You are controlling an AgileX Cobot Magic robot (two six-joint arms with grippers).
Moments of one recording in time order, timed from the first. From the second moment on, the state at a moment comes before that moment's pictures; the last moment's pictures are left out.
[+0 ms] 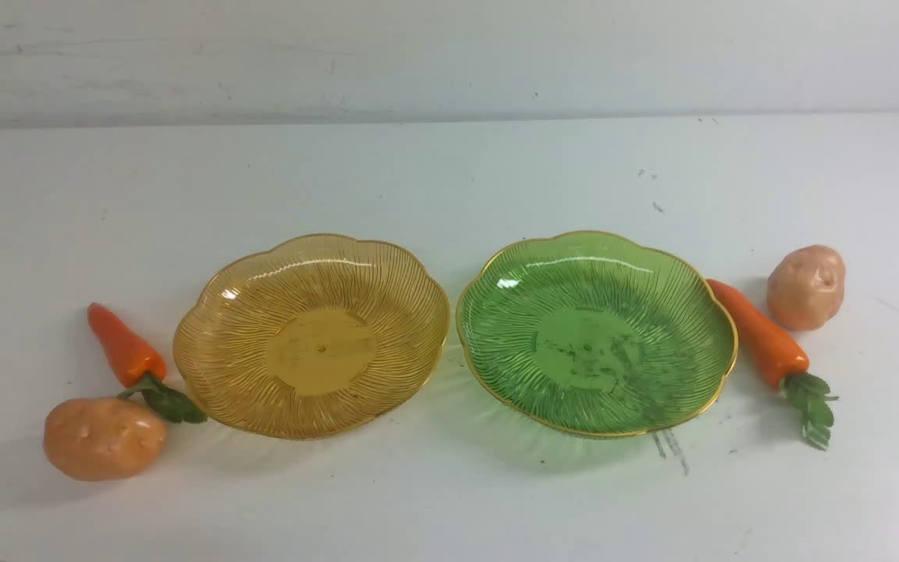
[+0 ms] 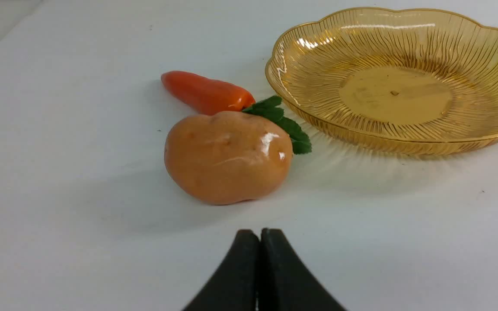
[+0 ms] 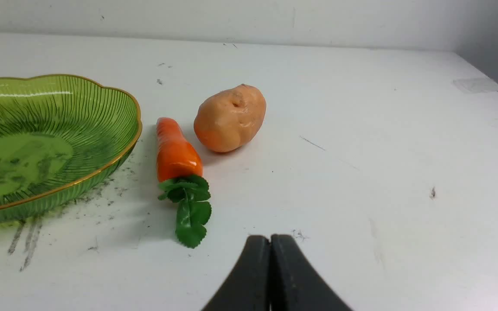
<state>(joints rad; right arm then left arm) -0.02 -0.01 0.03 -0.20 0.39 0.18 0.00 -0.02 0.03 -0.04 0.38 0.03</state>
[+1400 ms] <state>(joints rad) -0.02 -0.01 0.03 -0.20 0.38 0.18 0.00 -0.02 0.03 -0.18 0.12 -0.09</state>
